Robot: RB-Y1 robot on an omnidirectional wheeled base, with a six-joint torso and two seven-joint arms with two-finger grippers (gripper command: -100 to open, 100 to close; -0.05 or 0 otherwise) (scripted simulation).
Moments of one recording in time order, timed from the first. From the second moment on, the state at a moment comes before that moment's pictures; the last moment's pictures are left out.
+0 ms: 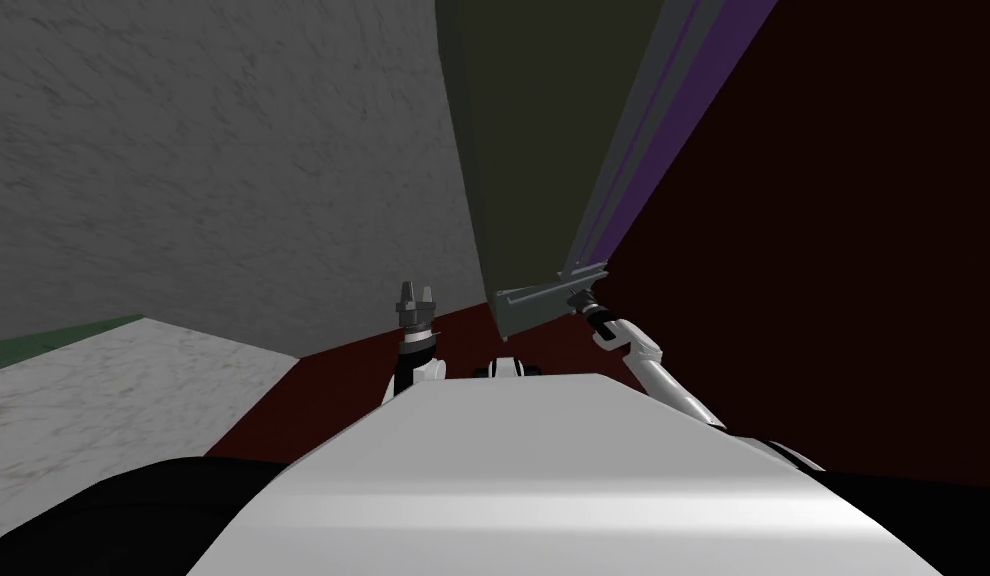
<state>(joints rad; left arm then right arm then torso) 0.51 0.02 -0.05 -2.25 -0.01 -0.50 0.11 0.05 -0.52 -0.09 -1.45 0.67 -0.17 1.22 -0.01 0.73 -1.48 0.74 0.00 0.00</state>
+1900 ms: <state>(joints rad) 0.51 0.02 -0.05 -2.25 -0.01 -0.50 0.11 0.04 -0.56 -0.11 -1.44 0.67 -0.10 1.19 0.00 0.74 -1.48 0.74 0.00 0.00</state>
